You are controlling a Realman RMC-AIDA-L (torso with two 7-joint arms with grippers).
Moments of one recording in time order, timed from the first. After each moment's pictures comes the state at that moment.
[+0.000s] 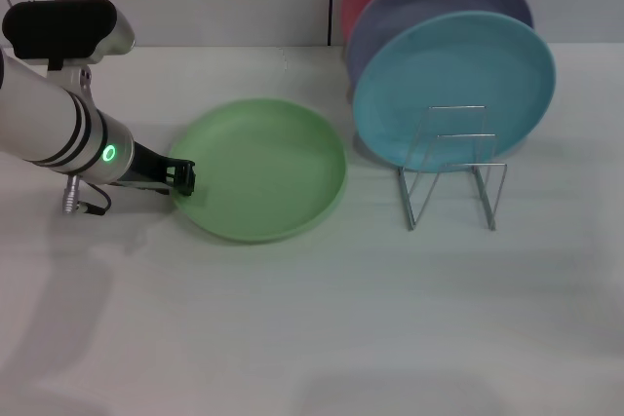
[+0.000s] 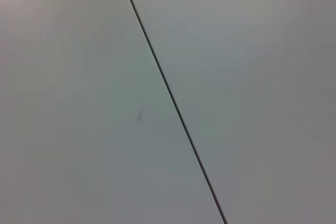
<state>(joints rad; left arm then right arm) -0.75 -2.06 -1.74 -0.86 2.68 -0.98 0.07 0.57 2.07 0.36 -0.03 -1.36 -1.46 0.48</state>
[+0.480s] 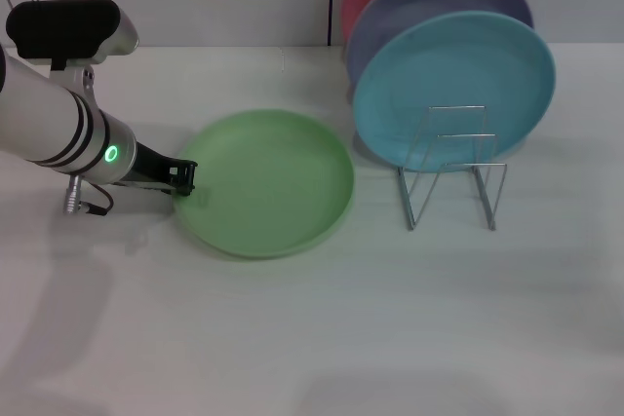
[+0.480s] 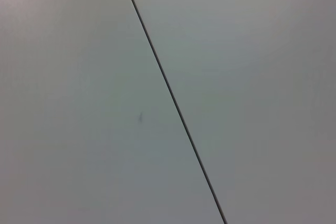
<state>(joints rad) -0.75 -2.06 -1.74 -0.86 2.68 -0.98 0.08 0.57 2.07 0.36 -0.03 -1.36 -1.47 0.48</state>
